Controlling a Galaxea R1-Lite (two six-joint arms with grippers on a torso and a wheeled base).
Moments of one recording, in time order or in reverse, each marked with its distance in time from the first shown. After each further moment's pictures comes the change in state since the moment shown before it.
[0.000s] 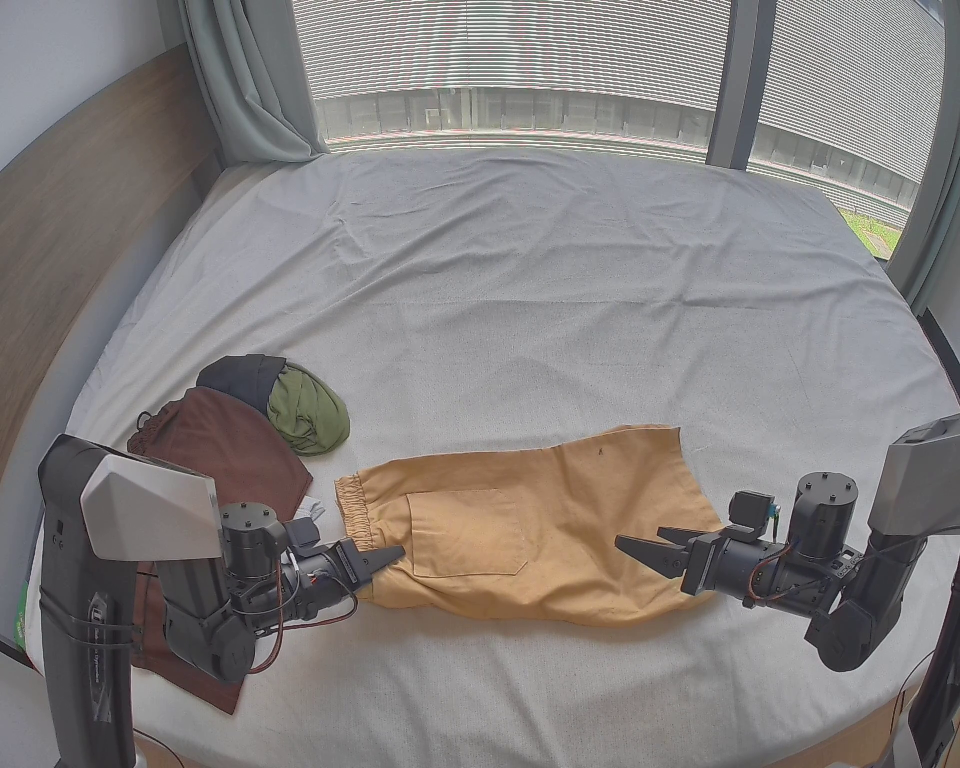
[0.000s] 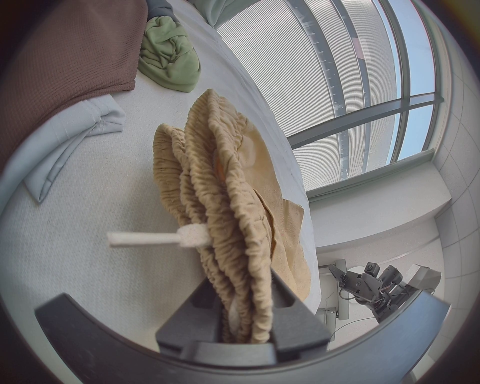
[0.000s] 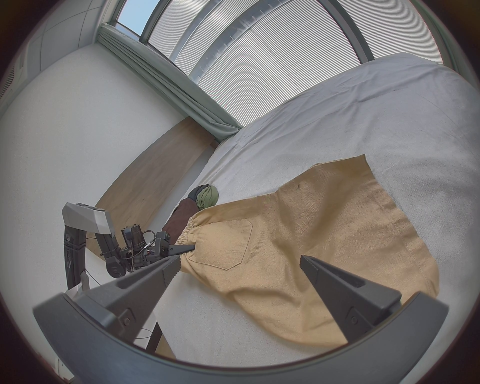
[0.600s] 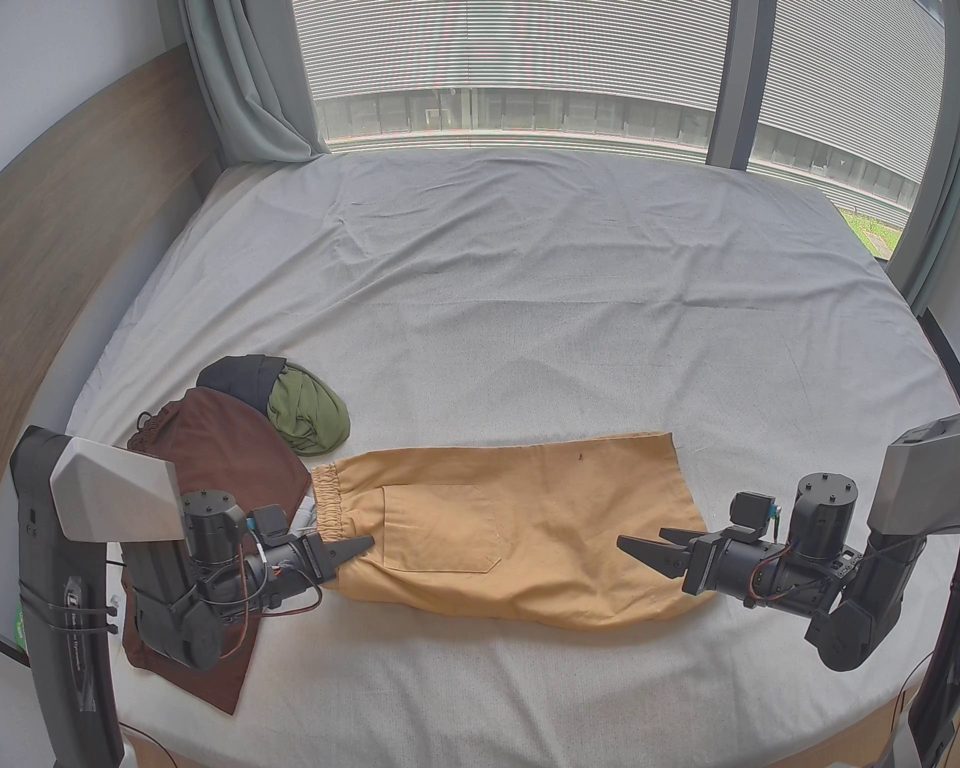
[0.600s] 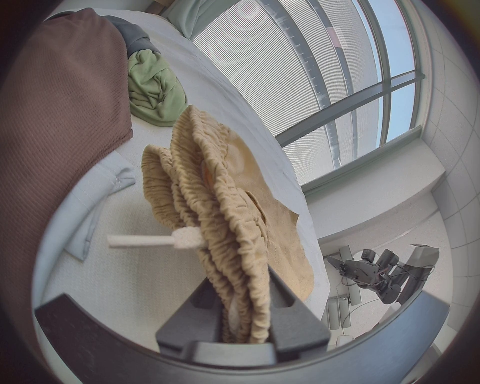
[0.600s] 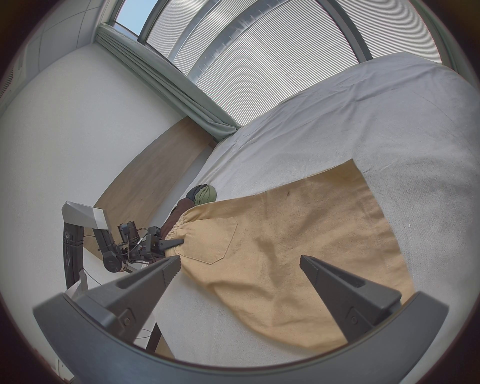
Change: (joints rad) left arm 0.120 -0.050 0.038 0.000 -0.122 0.170; right arm -0.008 0.007 0.000 0.000 0.000 0.000
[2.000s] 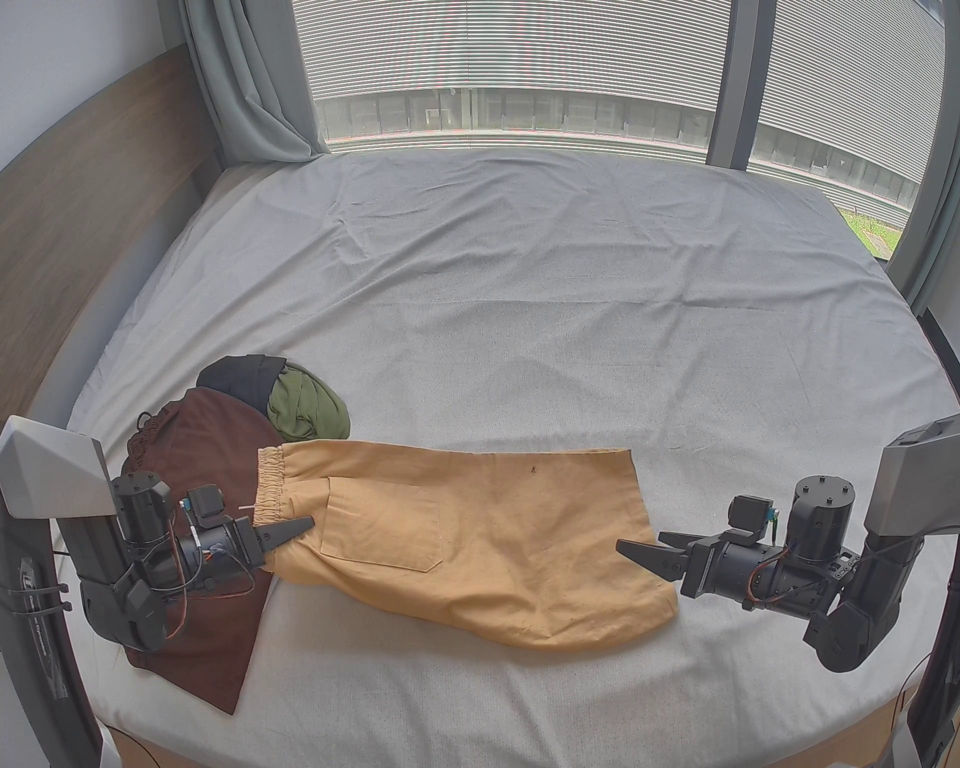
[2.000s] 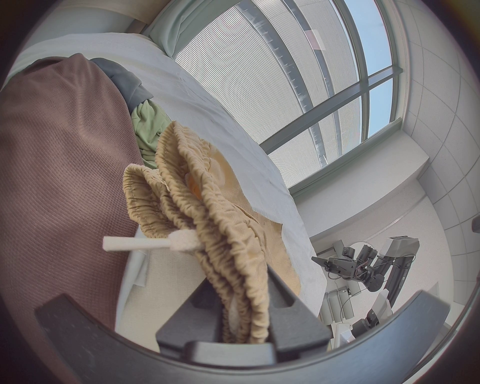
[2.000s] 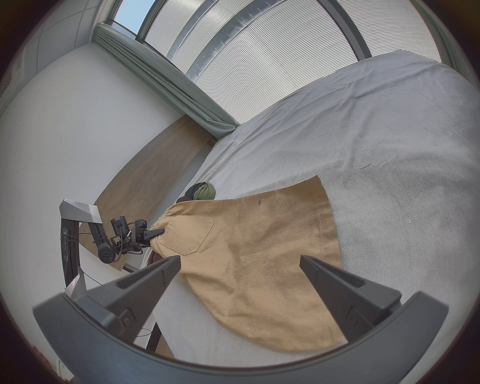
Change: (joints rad) left arm 0.203 -0.110 0.068 0.000 -0.234 0.110; right arm 0.000 0.012 0.002 0.000 0.000 0.000
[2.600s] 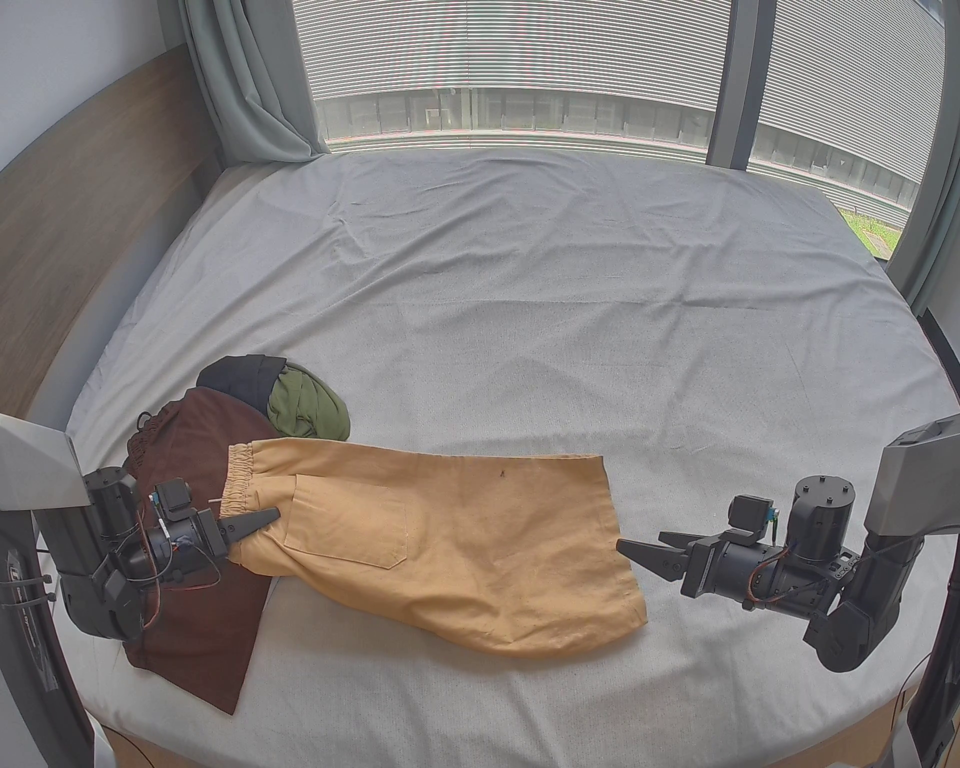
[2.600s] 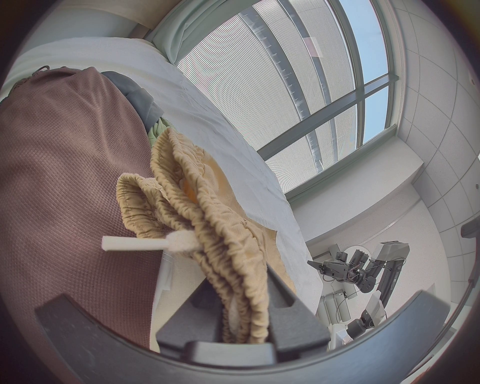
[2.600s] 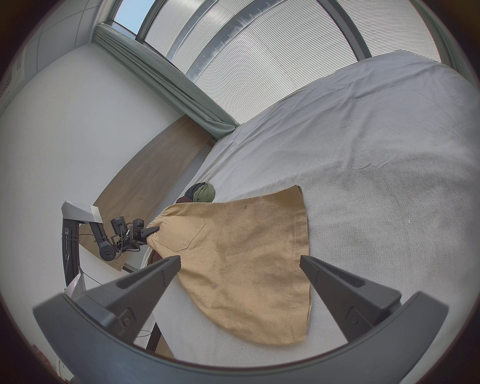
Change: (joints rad) left arm 0.130 -0.009 -0.012 0.000 -0.133 -0.002; right arm -0.001 0.000 0.000 0.000 0.000 0.000
